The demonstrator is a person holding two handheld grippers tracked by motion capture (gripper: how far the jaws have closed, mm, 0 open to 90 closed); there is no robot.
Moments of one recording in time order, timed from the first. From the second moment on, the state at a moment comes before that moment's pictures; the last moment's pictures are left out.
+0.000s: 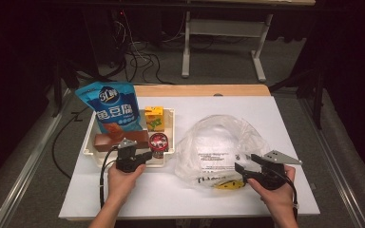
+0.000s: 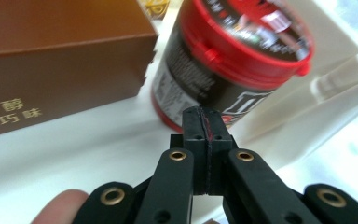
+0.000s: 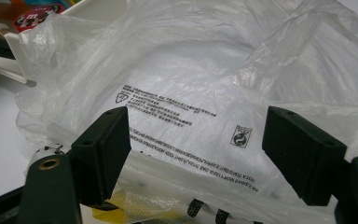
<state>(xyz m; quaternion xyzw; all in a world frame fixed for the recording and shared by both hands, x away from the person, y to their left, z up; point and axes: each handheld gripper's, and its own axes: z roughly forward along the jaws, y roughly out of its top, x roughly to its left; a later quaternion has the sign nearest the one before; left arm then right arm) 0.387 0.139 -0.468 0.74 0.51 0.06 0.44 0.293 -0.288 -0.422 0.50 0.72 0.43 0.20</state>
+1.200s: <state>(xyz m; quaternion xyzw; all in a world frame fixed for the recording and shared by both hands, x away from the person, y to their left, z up) 0.406 0.126 -0.467 0.71 0.54 0.08 0.45 0.294 -0.295 -0.423 0.51 0.72 0.43 0.22</state>
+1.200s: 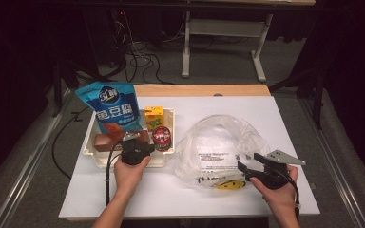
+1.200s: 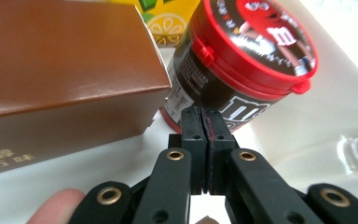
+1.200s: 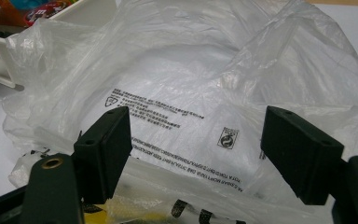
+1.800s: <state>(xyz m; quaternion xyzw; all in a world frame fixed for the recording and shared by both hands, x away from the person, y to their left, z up) 0.395 0.124 -0.462 0.71 0.52 0.07 0.47 0.287 -0.298 -0.422 0.51 0.72 0.43 0.22</state>
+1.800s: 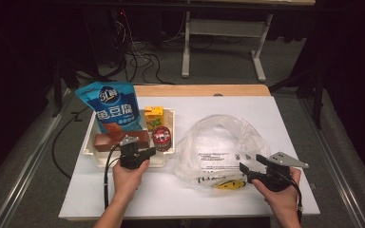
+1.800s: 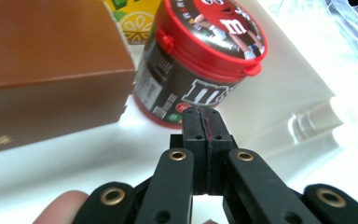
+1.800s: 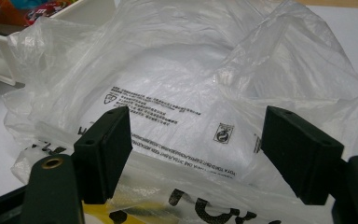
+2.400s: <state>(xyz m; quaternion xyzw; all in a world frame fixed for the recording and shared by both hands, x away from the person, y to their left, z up) 0.369 0.151 -0.438 0.72 0.49 0.15 0.48 0.282 -0.319 -0.418 0.51 0.71 0.43 0.23</state>
